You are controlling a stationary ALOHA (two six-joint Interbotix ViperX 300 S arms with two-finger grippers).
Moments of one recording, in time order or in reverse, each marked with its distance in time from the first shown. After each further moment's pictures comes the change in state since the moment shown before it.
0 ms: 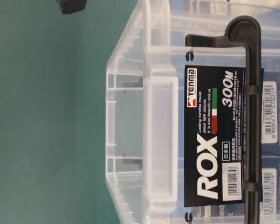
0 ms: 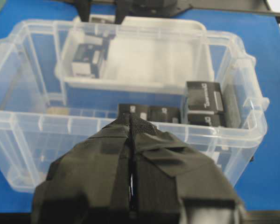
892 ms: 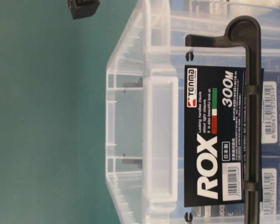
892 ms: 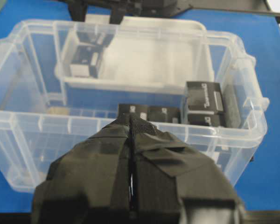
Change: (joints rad) left arm 0.000 0.000 0.002 -0.002 0.000 0.000; right arm -0.020 0.048 0.011 0.000 -0.072 0.000
